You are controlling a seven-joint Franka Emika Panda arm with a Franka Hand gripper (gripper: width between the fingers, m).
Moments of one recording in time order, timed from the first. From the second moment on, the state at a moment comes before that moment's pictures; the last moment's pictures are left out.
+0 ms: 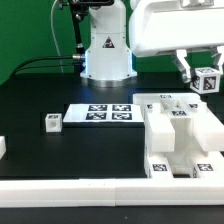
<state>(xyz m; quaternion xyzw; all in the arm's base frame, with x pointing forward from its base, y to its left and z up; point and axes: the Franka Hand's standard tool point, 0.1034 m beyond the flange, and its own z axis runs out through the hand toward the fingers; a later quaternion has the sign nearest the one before) 0.583 0.118 0.147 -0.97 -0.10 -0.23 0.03</state>
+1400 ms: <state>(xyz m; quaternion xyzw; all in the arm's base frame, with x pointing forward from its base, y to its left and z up) 0.581 0.115 0.118 -0.97 -0.11 -0.23 0.03</state>
